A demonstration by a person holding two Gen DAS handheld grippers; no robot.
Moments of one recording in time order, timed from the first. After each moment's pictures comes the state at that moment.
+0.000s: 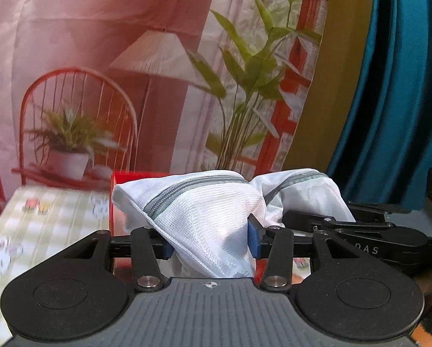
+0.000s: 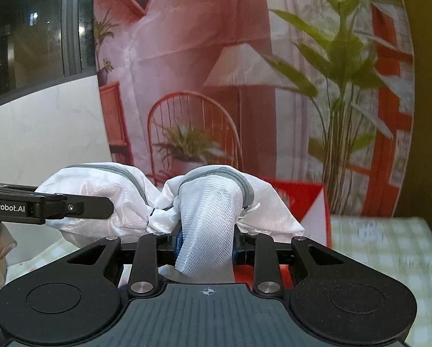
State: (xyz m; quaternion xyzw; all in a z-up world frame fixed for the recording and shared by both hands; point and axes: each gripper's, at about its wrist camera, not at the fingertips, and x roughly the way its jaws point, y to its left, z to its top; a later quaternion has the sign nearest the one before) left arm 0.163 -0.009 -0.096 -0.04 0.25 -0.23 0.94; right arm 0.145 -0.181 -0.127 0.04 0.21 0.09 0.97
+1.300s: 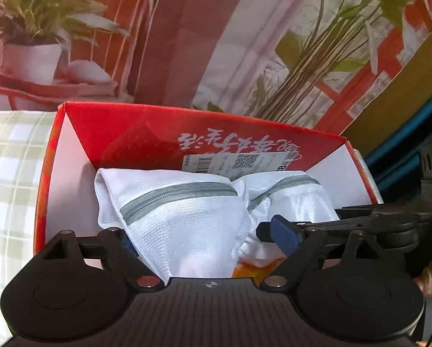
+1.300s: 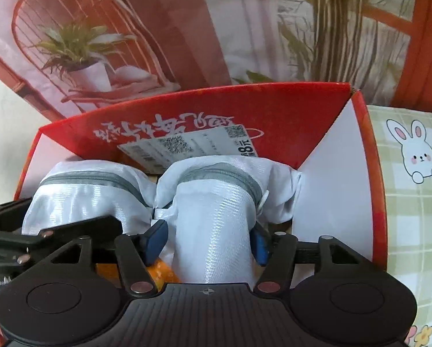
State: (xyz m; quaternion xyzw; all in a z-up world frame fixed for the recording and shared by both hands) left arm 0.412 -0.050 -0.224 -0.09 0.50 -0.19 0.84; right arm 0.423 -0.249 -0.252 0.18 0.54 0.04 0.82
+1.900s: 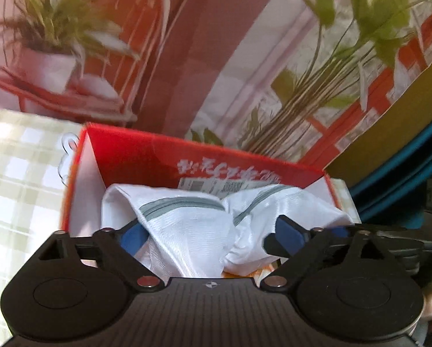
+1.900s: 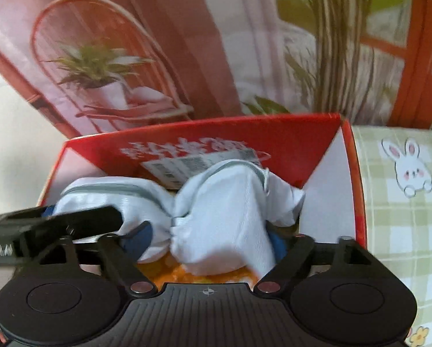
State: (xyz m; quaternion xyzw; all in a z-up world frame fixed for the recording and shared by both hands) left arm 0.396 -0.041 -0.185 -0.14 0.46 -0.17 0.86; right arm 0.405 -0.249 -0.209 0.17 0.50 0.04 0.85
